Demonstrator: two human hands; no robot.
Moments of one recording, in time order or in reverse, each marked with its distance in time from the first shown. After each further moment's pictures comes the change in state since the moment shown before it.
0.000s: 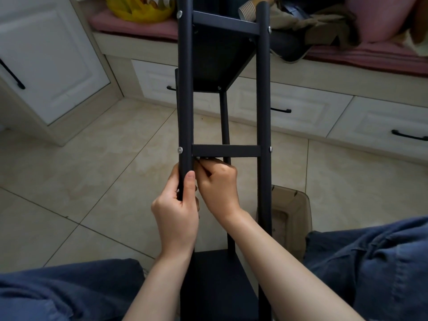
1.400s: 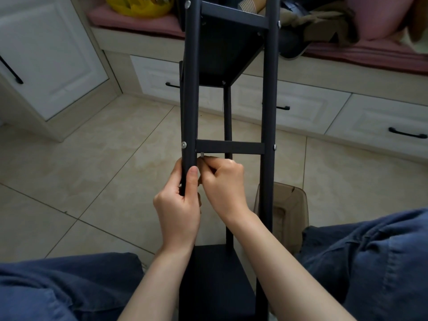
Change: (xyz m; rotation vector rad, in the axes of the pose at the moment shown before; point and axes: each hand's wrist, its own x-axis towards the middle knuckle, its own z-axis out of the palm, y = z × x) left_hand -0.005 0.003 0.002 0.007 -0.020 0.022; right_hand -0.009 -0.015 -0.020 -0.008 -0.058 0.160
